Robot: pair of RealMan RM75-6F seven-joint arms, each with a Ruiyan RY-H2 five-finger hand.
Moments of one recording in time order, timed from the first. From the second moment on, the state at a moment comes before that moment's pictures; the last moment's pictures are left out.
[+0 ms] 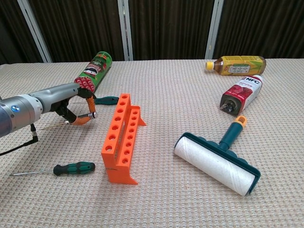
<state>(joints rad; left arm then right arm) -0.71 -1.63 -0.22 -1.35 0.95 0.89 0.24 0.00 -1.15 0.05 -1.49 -1.50 1.53 0.07</state>
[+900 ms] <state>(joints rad) -0.60 -1.44 -0.39 -1.60 1.40 0.94 -0.91 0.00 -1.15 0.05 -1.47 -1.51 1.53 0.11</state>
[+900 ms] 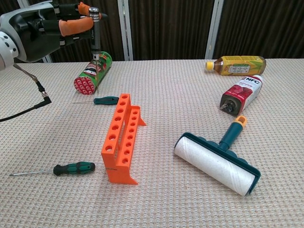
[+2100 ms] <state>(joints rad) -0.73 -1.59 -0.34 -1.41 1.38 0.95 -1.01 0.01 -1.16 0.05 -1.46 -1.48 1.50 0.12</state>
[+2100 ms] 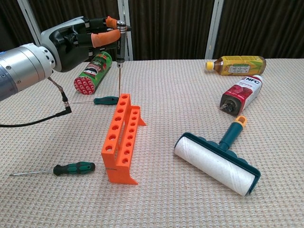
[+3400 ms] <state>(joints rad) -0.76 -1.58 -0.32 -1.40 1.33 0.93 -0.98 0.01 -1.16 0.06 -1.45 -1.48 1.49 0.13</state>
